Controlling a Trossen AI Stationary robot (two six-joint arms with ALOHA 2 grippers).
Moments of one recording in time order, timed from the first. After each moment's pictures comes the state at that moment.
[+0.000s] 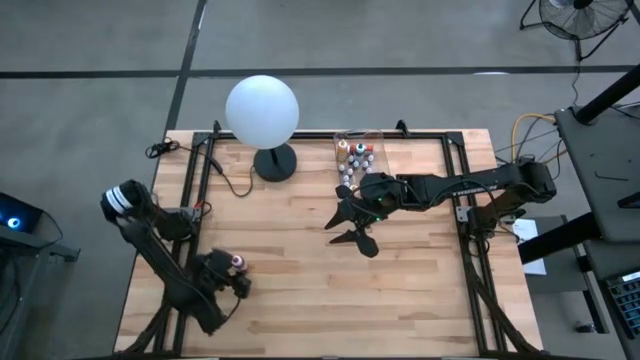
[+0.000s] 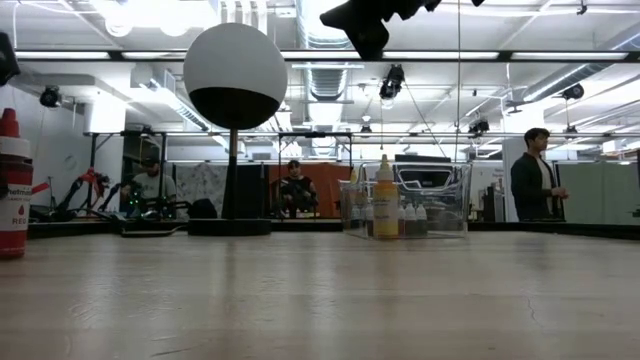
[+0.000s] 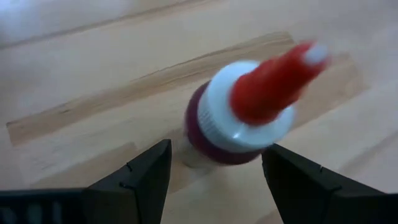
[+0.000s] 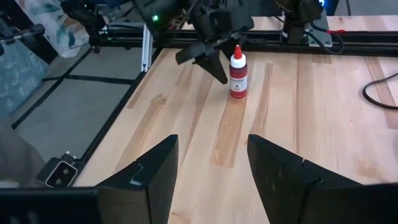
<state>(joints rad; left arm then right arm) -1.00 1.56 0.84 -0.98 -0.59 -2.24 0.04 1.51 1.16 -0.14 -0.33 0.05</state>
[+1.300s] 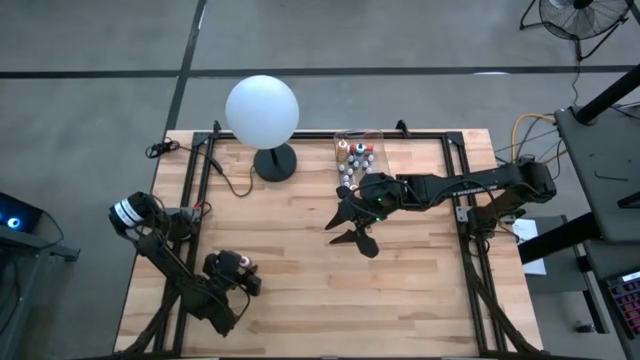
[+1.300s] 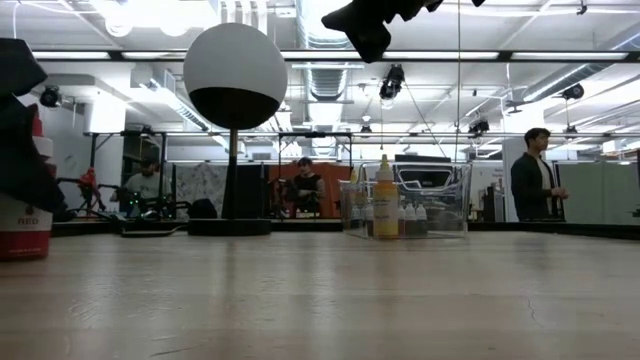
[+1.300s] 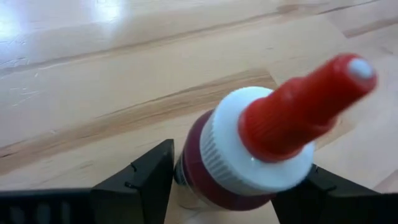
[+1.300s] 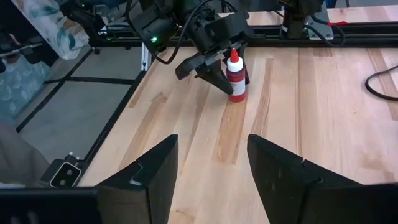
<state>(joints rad) -0.95 1.70 0.87 -0.93 -0.75 -2.25 0.04 1.51 1.16 -0.15 -0.33 0.08</state>
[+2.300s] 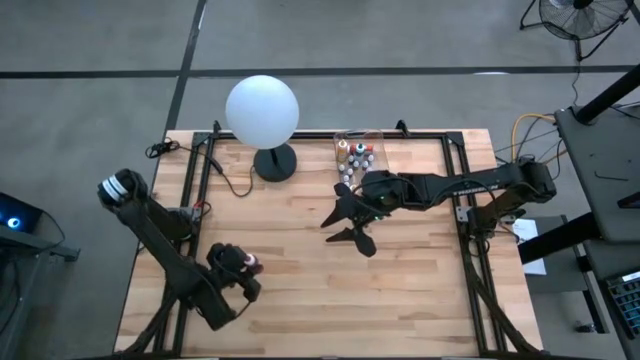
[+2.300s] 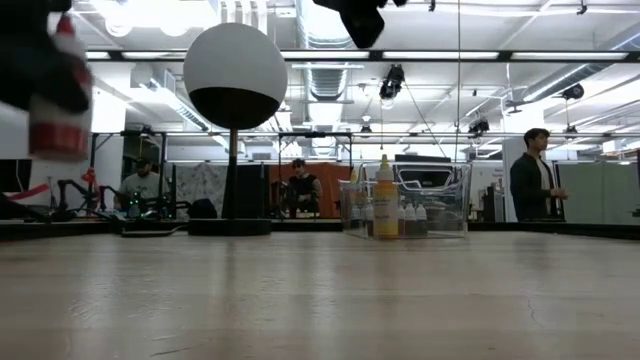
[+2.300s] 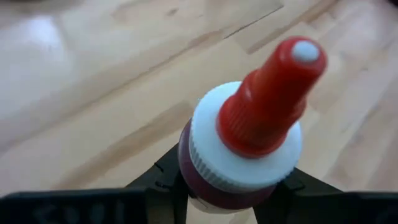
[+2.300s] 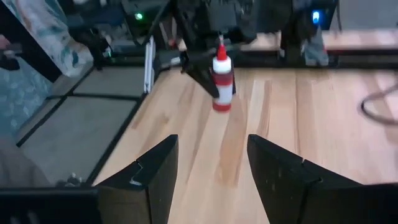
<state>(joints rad) -0.89 1.48 0.95 -0.92 -0.81 -1.81 0.05 1.51 1.18 -0.10 -0.32 0.10</state>
